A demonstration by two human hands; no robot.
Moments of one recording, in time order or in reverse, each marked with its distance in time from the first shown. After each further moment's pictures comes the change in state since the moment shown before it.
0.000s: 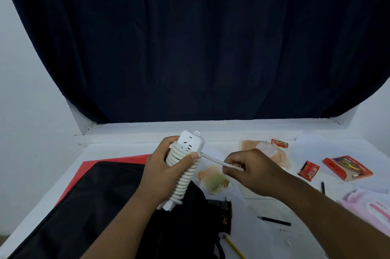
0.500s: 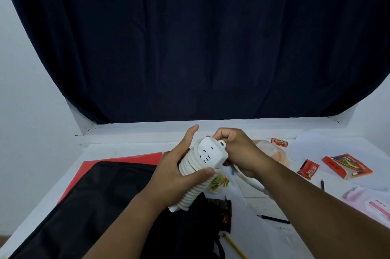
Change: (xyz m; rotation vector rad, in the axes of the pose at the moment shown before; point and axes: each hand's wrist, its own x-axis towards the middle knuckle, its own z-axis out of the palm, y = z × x) left_hand -0.005 0.015 0.005 0.066 -0.322 0.121; right_hand 0.039 -0.037 0.004 0.791 0.078 0.174
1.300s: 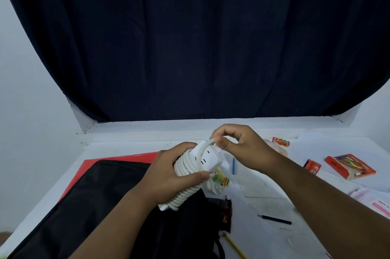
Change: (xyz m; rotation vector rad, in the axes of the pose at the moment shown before) left_hand 0.001 -0.003 -0.013 0.152 -0.022 -0.033; right_hand -0.005 -0.005 -0.022 -0.349 -0.054 -0.297
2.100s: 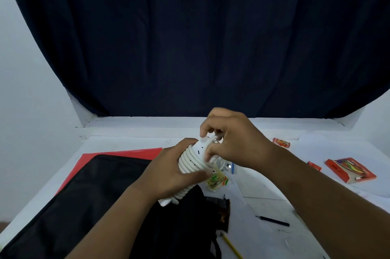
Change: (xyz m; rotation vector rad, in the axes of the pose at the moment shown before) left_hand 0.007 -0.004 0.003 0.109 -0.021 -0.054; right_hand 0.012 -0.039 0.005 -0.419 -0.014 -0.223
